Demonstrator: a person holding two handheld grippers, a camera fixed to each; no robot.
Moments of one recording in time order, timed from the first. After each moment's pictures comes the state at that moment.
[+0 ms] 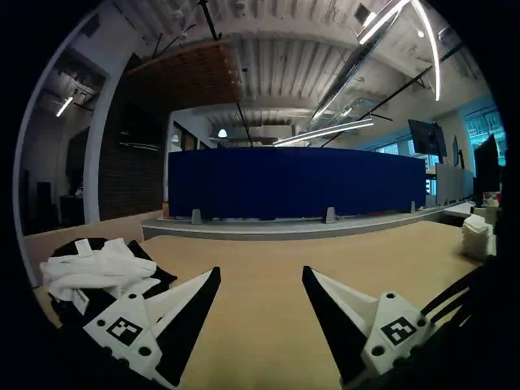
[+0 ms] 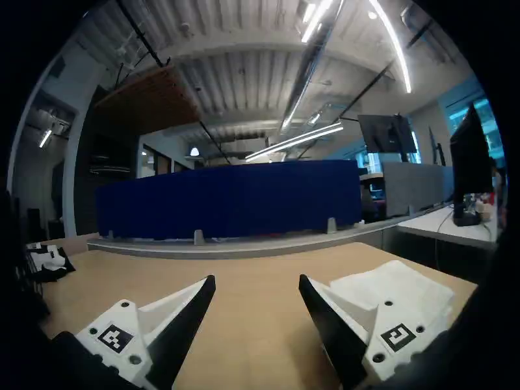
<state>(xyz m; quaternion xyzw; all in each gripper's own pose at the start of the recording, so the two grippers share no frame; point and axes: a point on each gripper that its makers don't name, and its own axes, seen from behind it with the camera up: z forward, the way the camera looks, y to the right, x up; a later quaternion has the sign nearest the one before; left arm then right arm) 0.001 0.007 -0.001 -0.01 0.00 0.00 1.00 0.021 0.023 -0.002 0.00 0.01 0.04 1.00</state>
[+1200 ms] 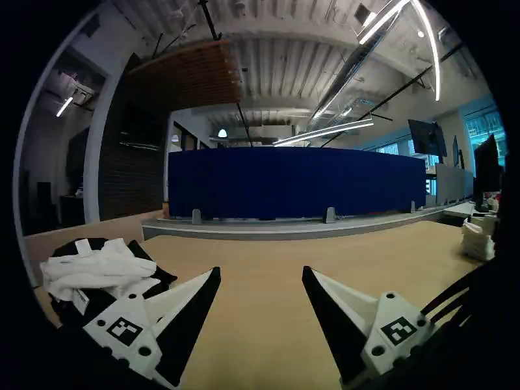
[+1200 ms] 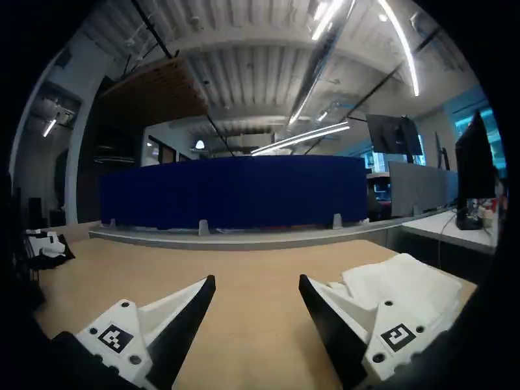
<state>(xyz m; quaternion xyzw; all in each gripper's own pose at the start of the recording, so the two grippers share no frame) 0.000 0.007 -0.001 -0.01 0.00 0.00 1.00 0.004 0.002 0.001 0.01 0.00 0.01 1.00</state>
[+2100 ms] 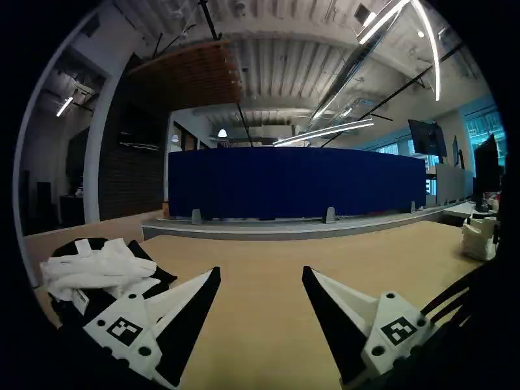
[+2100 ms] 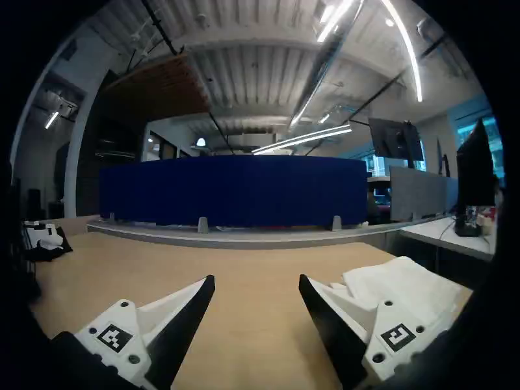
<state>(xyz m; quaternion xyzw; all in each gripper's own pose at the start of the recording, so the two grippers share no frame) 0.000 0.007 -0.002 -0.01 0.00 0.00 1.00 -0.001 0.001 0.001 0.00 0.00 0.00 1.00</state>
